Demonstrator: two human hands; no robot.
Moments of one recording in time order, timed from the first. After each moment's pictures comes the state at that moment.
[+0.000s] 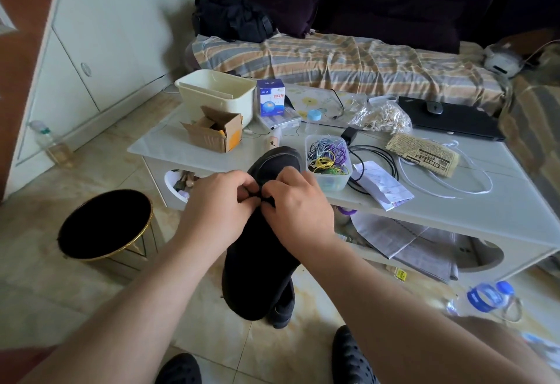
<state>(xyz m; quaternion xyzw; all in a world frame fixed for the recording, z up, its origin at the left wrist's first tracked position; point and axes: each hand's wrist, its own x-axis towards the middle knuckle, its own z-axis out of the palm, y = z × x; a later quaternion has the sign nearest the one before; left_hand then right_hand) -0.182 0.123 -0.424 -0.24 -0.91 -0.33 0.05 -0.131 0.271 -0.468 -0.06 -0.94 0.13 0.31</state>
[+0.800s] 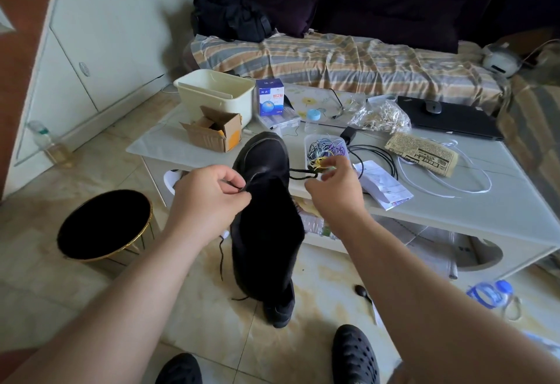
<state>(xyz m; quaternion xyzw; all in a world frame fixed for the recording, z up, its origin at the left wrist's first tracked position) -0.190 0.114 -0.421 -0.15 -0.89 -0.44 -0.01 -0.129 0.323 -0.446 -0.31 -0.79 0.49 0.19</state>
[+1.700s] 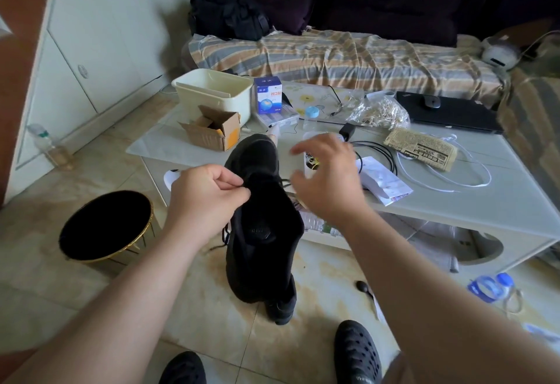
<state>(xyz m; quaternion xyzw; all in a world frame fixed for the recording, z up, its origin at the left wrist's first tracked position) -0.187 0.113 -0.421 -0.10 -0.87 -0.49 -0.03 -0.128 0.317 -0.428 -0.11 -0.90 0.30 0.29</state>
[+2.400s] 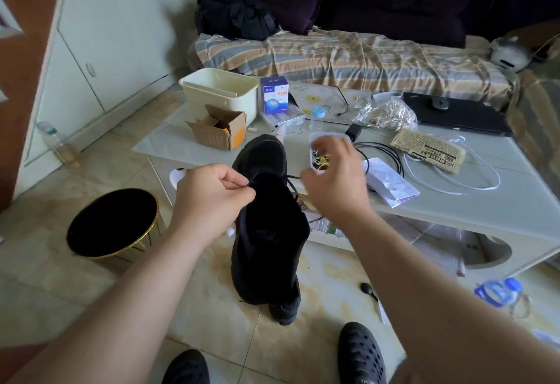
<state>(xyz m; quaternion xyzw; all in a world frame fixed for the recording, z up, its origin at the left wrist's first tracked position) -0.187 0.109 -0.420 -0.09 -0.86 -0.49 -0.04 -0.132 0.317 -0.434 -0.16 -0.88 0.35 0.29</state>
